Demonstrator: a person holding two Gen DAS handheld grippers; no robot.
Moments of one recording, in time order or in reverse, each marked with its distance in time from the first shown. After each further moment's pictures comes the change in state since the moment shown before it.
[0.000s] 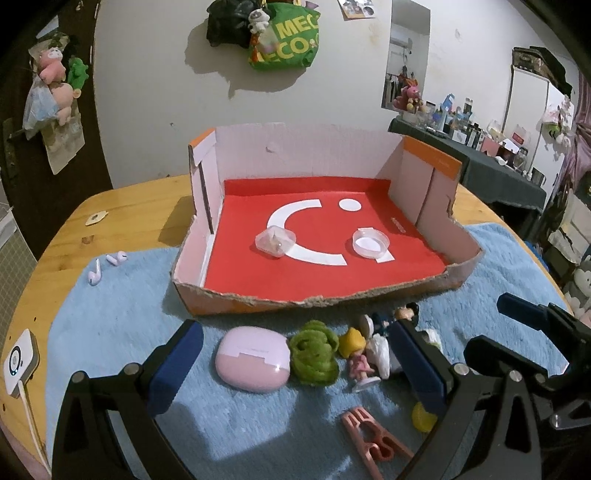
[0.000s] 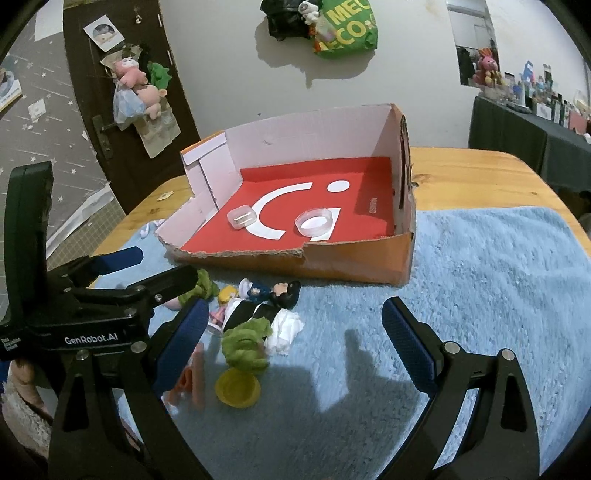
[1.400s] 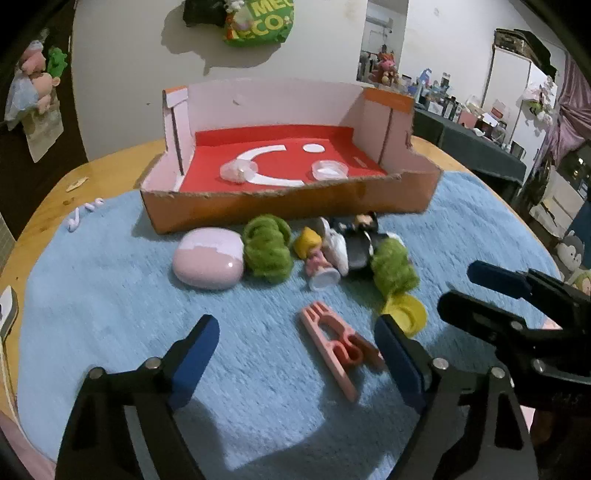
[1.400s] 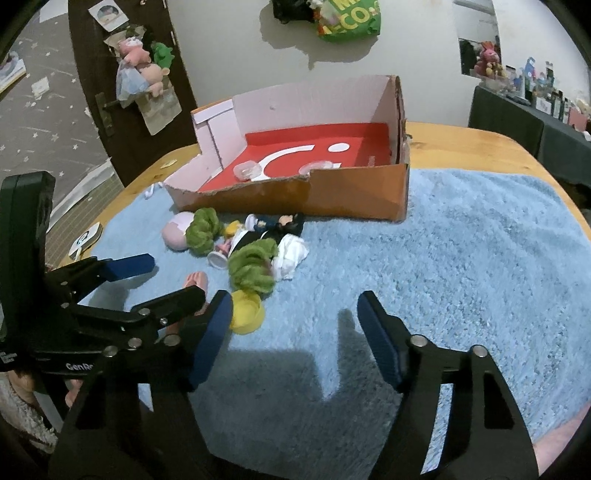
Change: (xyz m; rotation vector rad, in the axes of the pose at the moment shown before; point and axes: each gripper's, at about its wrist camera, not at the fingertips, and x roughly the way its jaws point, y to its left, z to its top) left arm -0.010 -0.021 -0.061 0.045 0.091 -0.082; right arm -0.017 0.007 -0.043 -0.029 0.067 -0.013
